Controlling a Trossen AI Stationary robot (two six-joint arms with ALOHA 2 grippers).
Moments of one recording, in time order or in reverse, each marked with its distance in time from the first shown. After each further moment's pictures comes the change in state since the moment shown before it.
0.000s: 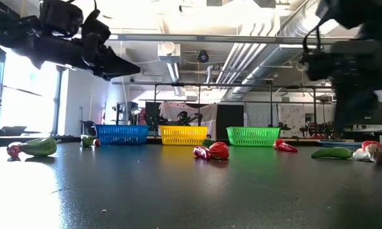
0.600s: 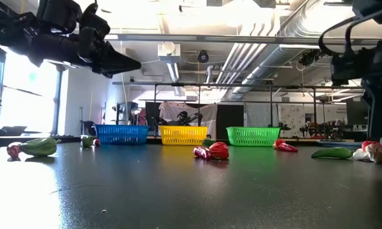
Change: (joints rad) left arm -0.075 0.001 0.000 0.012 -0.012 0.004; right arm 0.198 0.016 -0.010 -0.132 0.083 0.050
